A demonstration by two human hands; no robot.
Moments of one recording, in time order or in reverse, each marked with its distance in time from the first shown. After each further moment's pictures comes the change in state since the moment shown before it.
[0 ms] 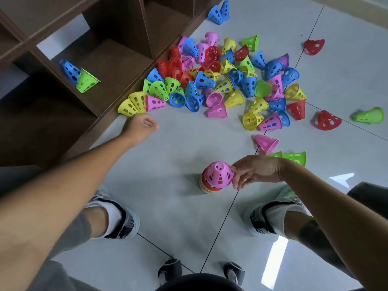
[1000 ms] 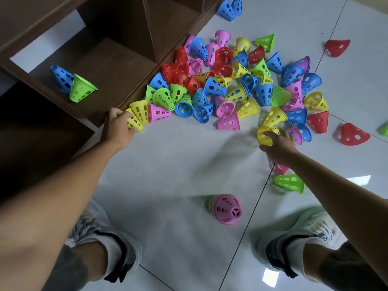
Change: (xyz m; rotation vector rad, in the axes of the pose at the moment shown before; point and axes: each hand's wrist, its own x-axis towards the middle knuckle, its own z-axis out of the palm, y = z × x) left_hand 0.087 -0.065 -0.033 0.413 0.168 0.033; right_hand 0.076 -0.028 -0.110 -0.665 0.987 0.209
